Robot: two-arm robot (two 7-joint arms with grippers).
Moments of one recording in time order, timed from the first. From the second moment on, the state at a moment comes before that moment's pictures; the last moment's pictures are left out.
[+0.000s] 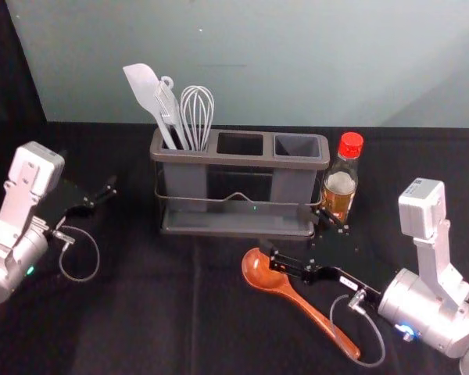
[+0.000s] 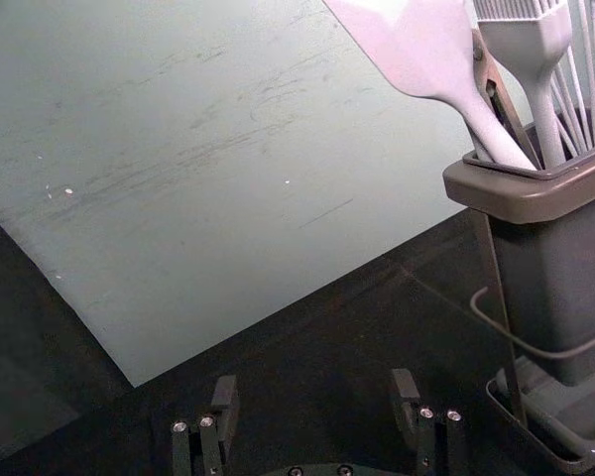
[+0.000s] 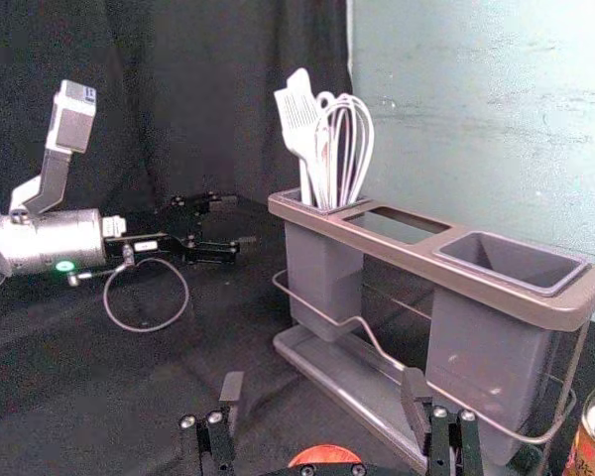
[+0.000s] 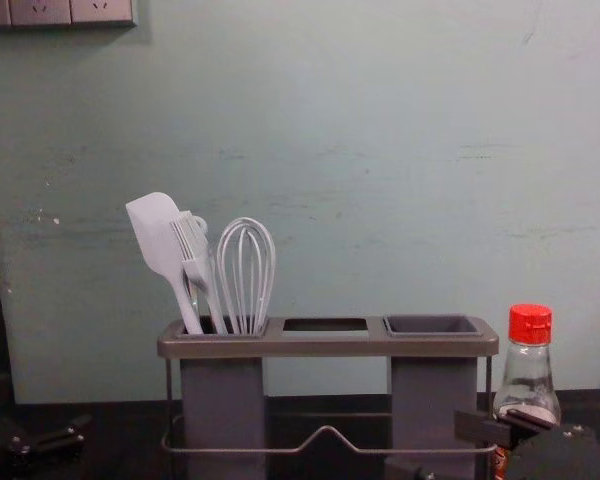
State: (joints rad) left arm -0.20 0.60 0.45 -1.41 -0.25 -0.12 0.03; right arm 0.02 0.48 -0.37 -1.67 0.40 -0.03 0.47
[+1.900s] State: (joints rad) left arm -0.20 0.60 0.45 -1.41 -0.25 -0.12 0.03; right arm 0.30 0.38 -0.55 -1.68 0.17 0.87 0.38
